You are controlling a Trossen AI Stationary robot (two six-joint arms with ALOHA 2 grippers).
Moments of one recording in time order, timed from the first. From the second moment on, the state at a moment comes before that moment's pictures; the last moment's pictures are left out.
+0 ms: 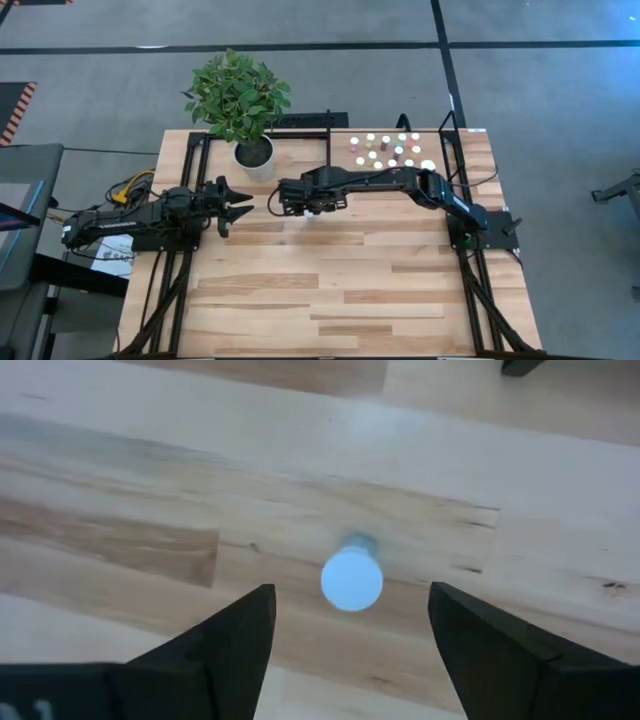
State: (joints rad) left arm 0.16 0.11 0.01 0.03 -0.01 -0.26; right arm -0.05 2.31 2.18 -1.19 0.13 1.33
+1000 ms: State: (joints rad) left arm 0.16 0.10 0.01 0.03 -0.01 -0.26; right arm -0.08 2.43 2.18 -1.17 0.03 1.38
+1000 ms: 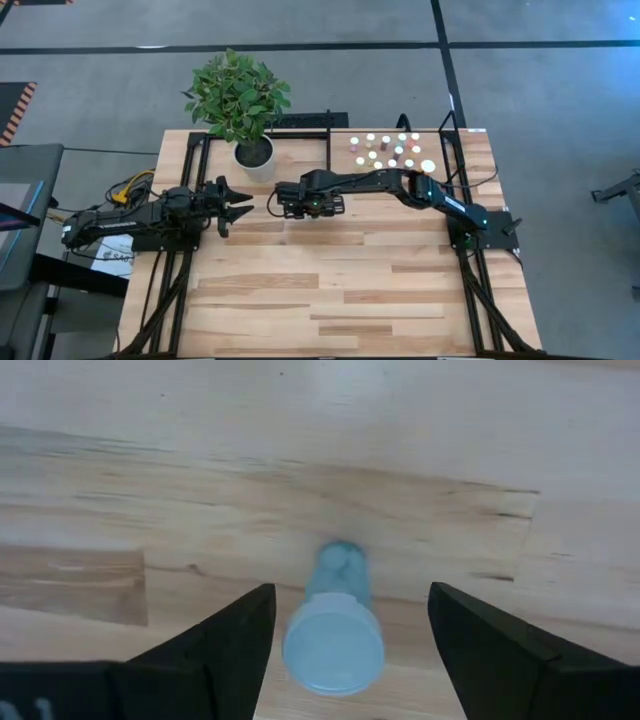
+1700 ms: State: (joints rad) left arm 0.16 0.10 0.01 0.03 -0.01 -0.26; right arm -0.08 2.43 2.18 -1.17 0.03 1.44
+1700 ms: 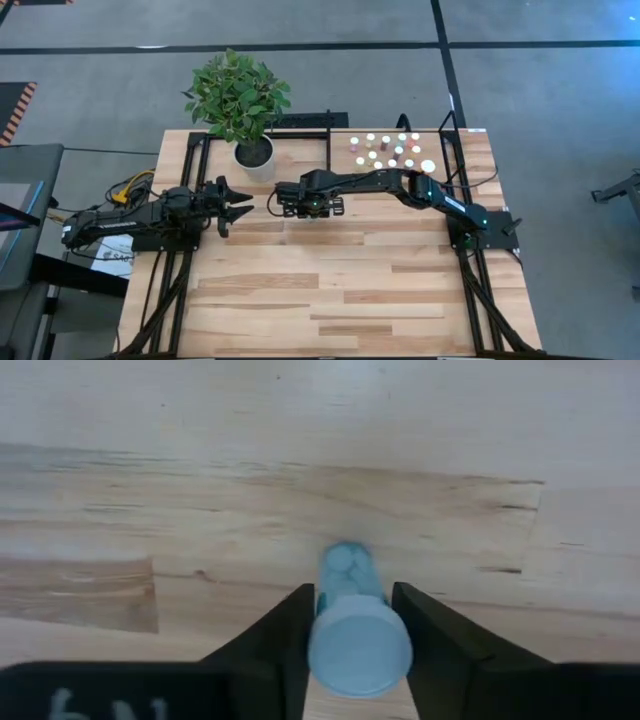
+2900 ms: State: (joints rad) left arm 0.16 0.10 0.01 0.03 -0.01 -0.26; right arm -0.26 2.03 2.00 -1.54 0.14 1.63
